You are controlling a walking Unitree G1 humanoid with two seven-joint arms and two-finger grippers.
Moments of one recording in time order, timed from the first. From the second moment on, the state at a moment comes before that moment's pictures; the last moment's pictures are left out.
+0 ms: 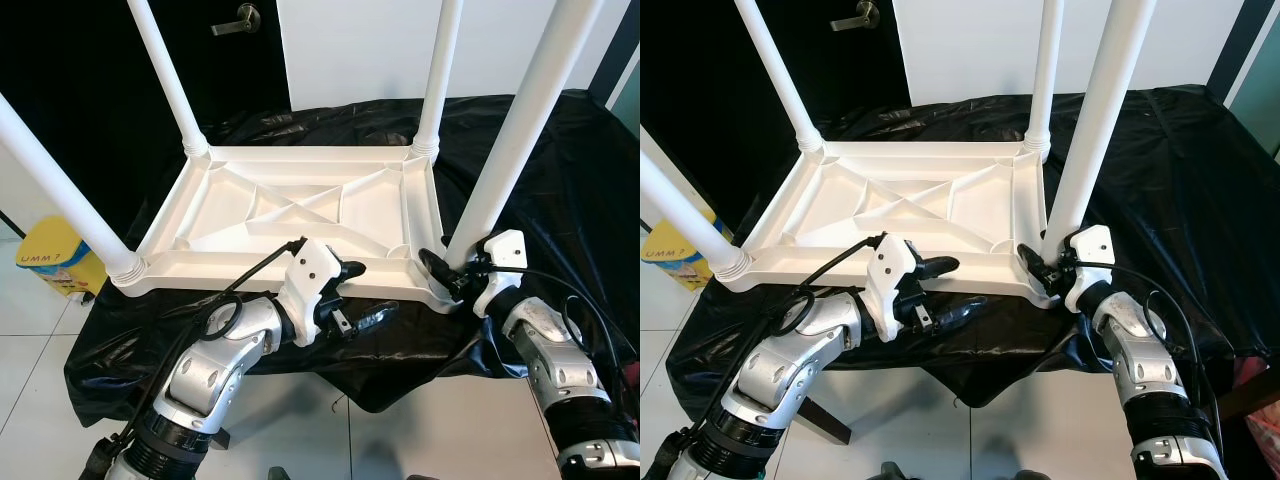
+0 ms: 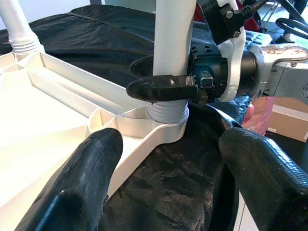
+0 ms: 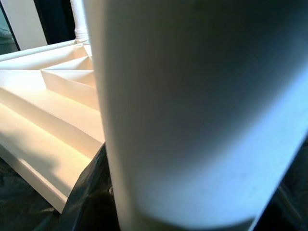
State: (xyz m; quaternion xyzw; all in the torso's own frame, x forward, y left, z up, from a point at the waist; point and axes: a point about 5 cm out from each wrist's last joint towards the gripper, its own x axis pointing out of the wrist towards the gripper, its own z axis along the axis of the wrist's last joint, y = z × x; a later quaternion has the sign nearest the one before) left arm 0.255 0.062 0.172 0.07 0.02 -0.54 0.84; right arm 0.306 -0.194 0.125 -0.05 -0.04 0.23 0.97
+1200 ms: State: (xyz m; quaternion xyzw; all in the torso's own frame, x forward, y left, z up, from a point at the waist) left arm 0.254 0.059 0.172 0.06 0.02 -0.55 0.84; right arm 0.283 -0.150 0.121 0.01 -0.02 -0.10 0.99
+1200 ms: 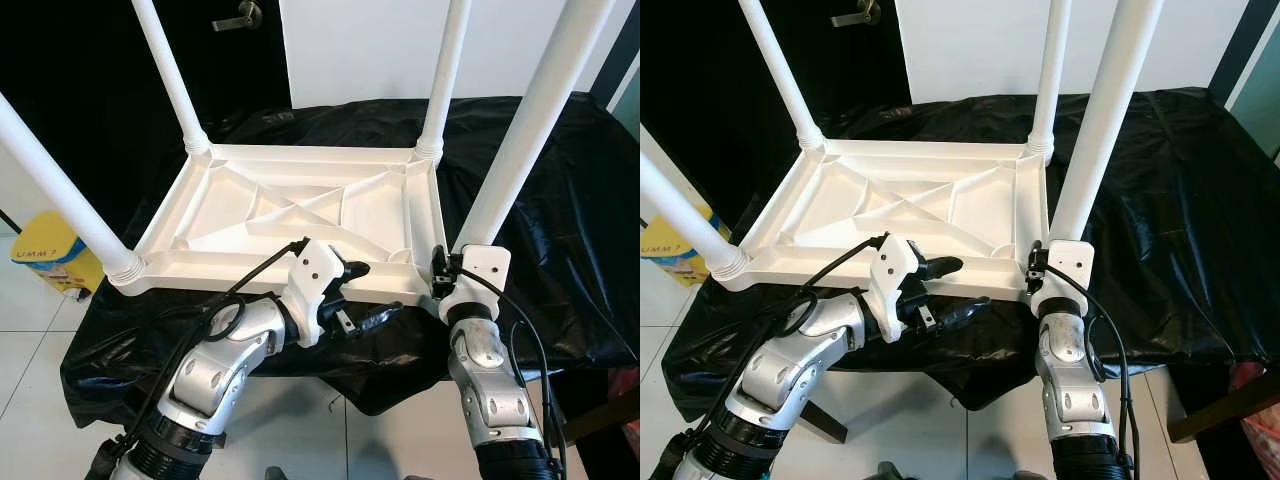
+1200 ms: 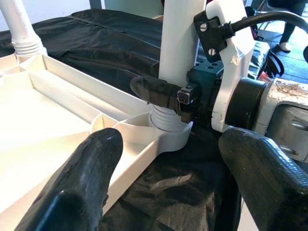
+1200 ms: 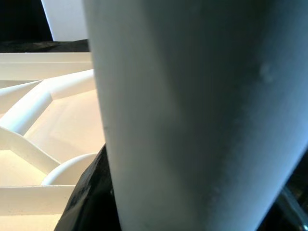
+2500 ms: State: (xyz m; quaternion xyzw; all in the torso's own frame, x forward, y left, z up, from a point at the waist) left arm 0.251 0.064 0.168 0.09 0.02 -0.54 0.84; right arm 0.284 -0.168 0.126 -0.04 -0.06 0.03 1.00
